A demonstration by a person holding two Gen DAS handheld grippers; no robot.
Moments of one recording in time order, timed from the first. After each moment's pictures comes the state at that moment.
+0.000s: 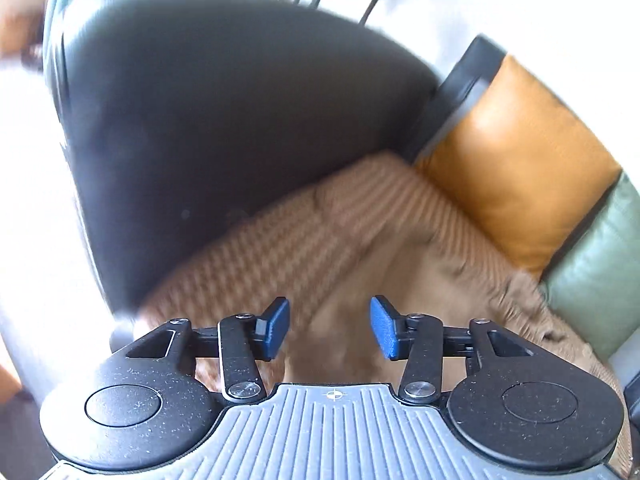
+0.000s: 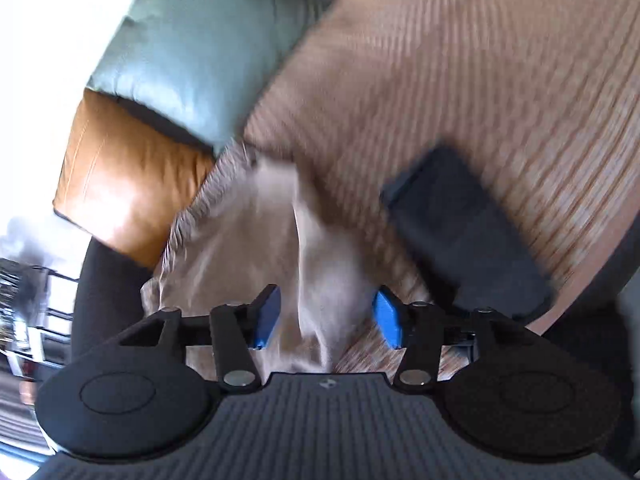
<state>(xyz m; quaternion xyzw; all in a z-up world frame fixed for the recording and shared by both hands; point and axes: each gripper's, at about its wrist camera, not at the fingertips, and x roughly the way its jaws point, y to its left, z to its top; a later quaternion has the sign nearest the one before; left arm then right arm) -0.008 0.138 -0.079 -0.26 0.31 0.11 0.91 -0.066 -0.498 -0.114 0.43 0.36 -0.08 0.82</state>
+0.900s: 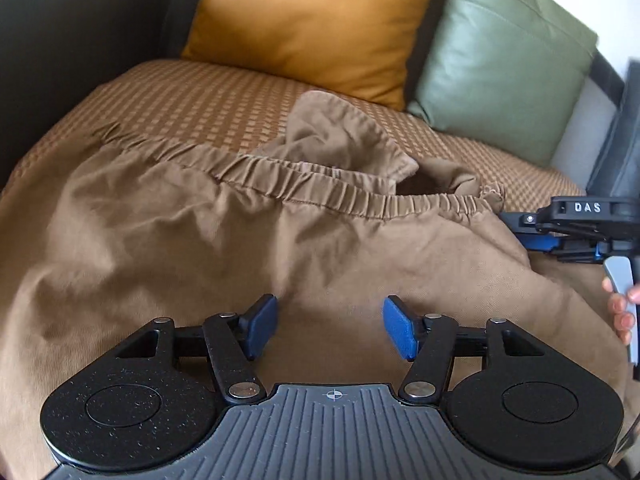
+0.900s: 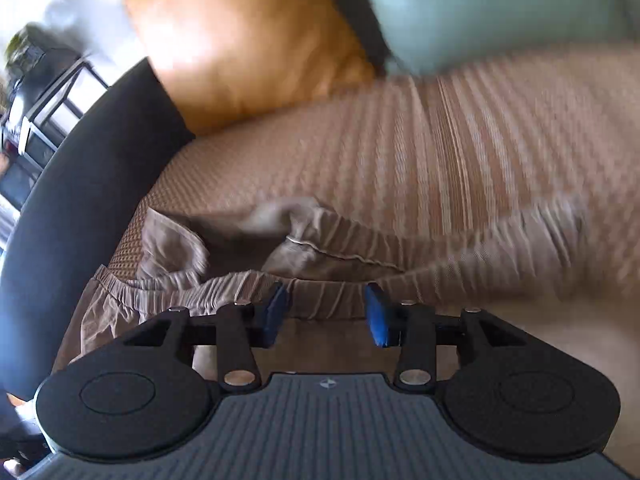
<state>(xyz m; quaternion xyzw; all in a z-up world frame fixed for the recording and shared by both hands) 0.133 -0.070 -0.152 -0.07 0.44 -0.13 0.89 0.191 -0.380 -0.143 0.22 0.46 0.16 0.84</state>
